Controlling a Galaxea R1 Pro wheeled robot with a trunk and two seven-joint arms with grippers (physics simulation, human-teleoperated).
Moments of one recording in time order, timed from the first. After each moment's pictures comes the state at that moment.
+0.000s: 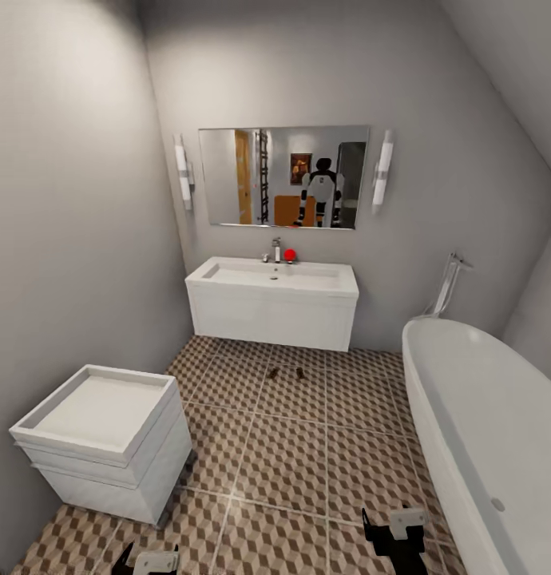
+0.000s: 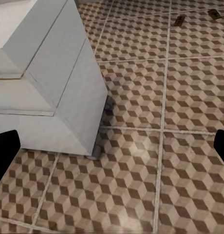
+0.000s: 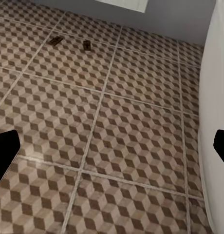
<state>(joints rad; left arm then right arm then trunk) -0.40 0.01 -0.27 0.07 0.04 -0.78 0.29 -0.47 -0.03 0.48 -0.02 -0.31 -0.68 -0.16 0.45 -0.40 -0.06</state>
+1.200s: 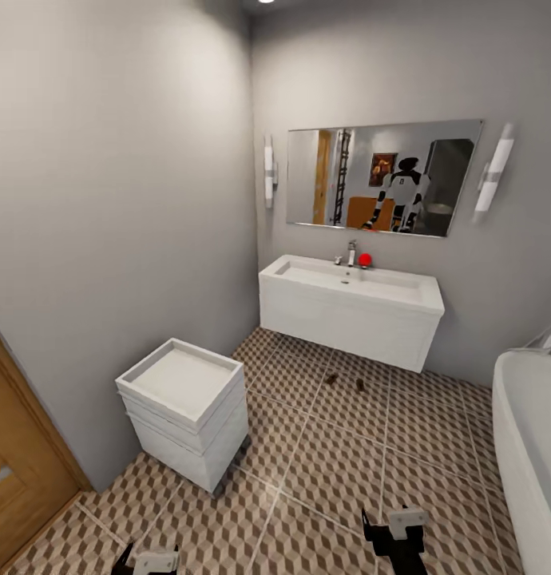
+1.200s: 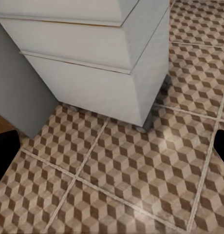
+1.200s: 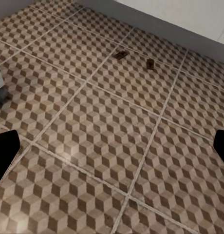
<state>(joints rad) -0.40 0.01 -0.27 0.07 0.04 -0.78 0.29 -0.47 -0.03 0.48 -0.02 -0.31 -0.68 -0.16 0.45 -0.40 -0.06</state>
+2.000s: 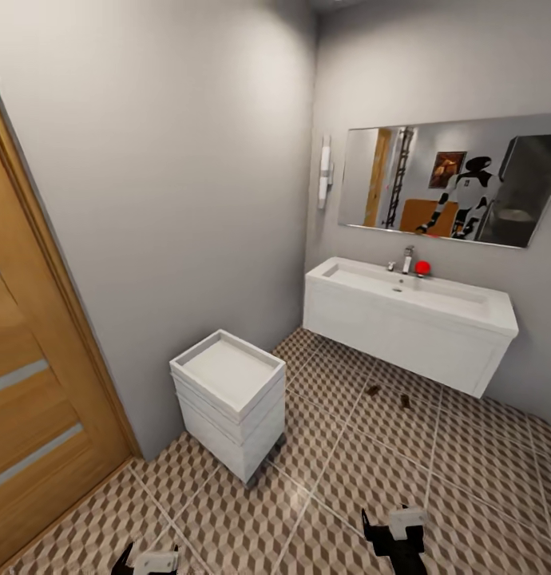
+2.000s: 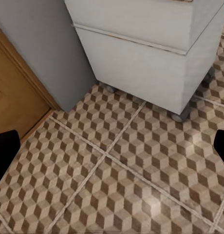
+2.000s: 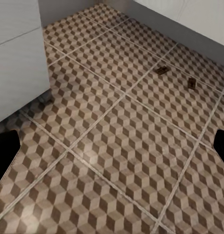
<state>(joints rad) -0.40 0.01 -0.27 0.07 0.04 -0.78 0.29 -0.47 -0.03 0.48 -0.02 -0.31 -0.67 -0.16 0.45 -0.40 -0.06</state>
